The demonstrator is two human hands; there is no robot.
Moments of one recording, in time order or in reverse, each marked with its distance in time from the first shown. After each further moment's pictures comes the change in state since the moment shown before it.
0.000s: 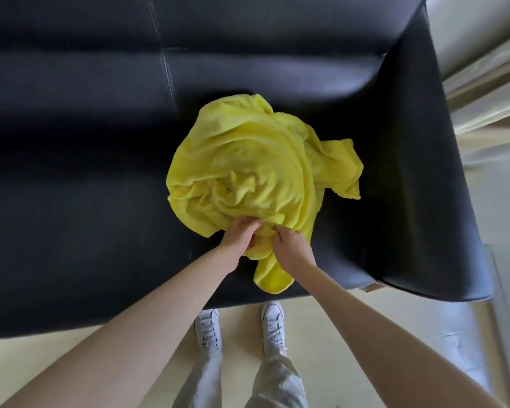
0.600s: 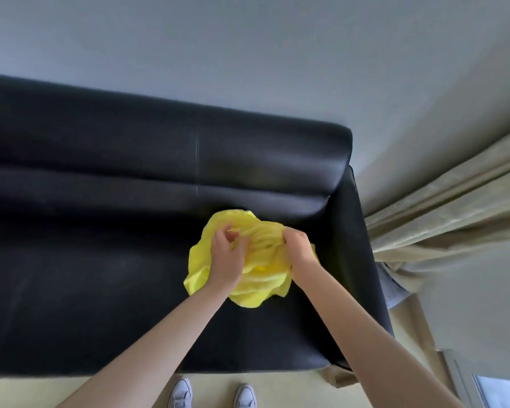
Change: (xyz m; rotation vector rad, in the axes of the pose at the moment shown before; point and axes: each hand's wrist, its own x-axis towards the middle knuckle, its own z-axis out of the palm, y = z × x) left_hand -0.220 0.171 0.027 -0.050 0.330 0.602; right_hand -0.089 -0.145 -0.247 0.792 0.023 0.129
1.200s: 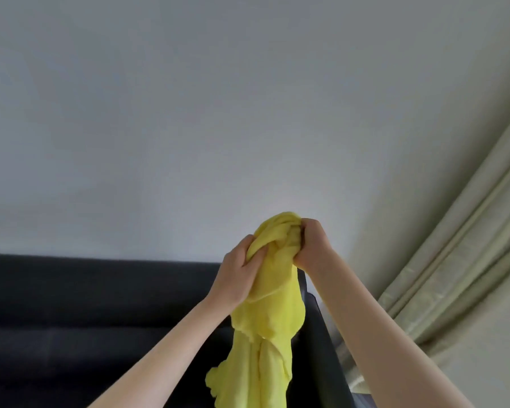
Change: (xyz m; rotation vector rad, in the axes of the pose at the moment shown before) left_hand -0.135 0.325 -0.035 0.113 -0.248 0.723; right_hand -0.246 -0.291 -0.099 0.712 -0.113 -0.298
